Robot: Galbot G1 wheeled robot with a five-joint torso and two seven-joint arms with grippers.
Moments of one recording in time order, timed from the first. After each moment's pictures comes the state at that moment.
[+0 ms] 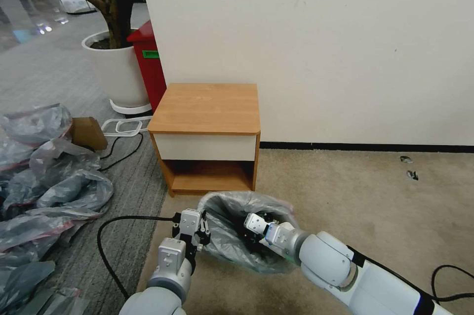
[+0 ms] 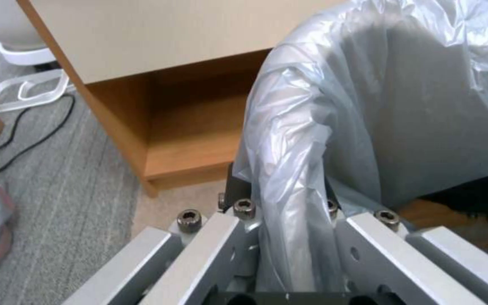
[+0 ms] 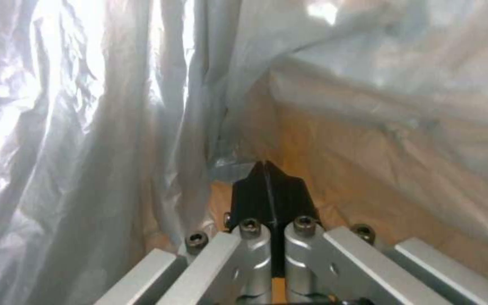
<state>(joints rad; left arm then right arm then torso) 1.68 -1.40 -0.25 -2.37 -0.09 0.56 -0.16 -1.02 0.90 -0.24 1.98 -0.03 -0.53 -0.23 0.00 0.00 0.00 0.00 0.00</state>
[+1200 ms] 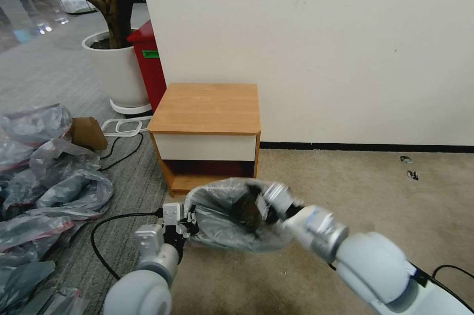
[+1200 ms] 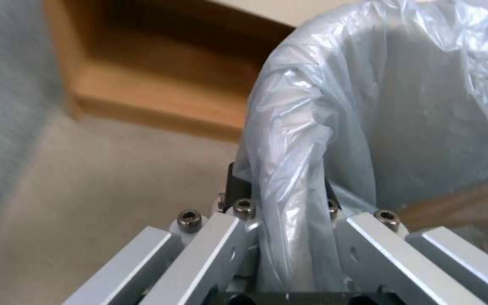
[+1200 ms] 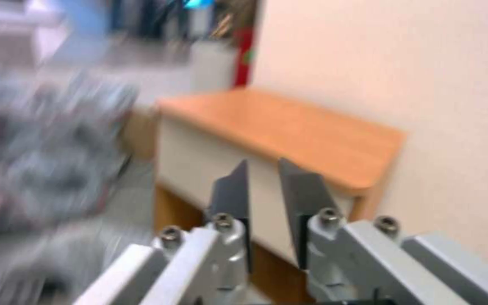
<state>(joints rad) 1.63 -1.42 -0.31 -2.28 0.04 0.54 -0.18 -1.07 0.86 -0.19 2.17 -0.03 -0.55 -0.24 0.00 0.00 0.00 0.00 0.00</state>
